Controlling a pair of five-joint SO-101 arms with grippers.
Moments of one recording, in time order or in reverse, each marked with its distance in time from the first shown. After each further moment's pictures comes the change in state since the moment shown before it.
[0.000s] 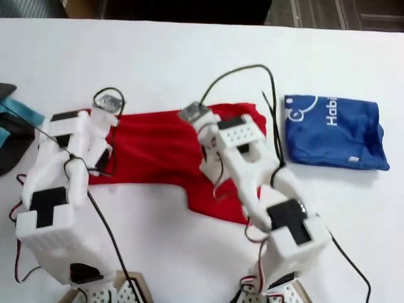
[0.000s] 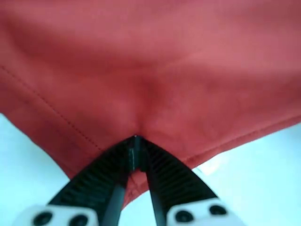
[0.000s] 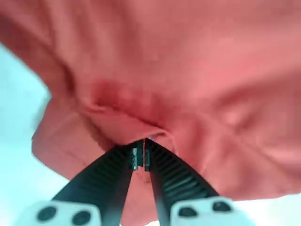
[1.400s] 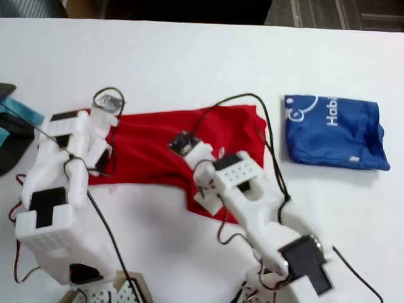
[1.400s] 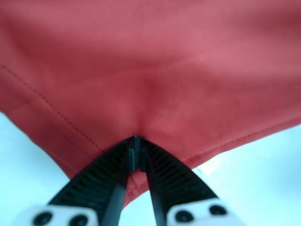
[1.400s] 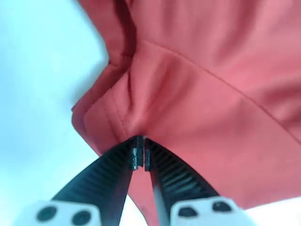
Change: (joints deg) left arm 0.0 0.1 0.0 0.0 0.0; right arm -6.3 -16.5 21.7 -11.7 -0.4
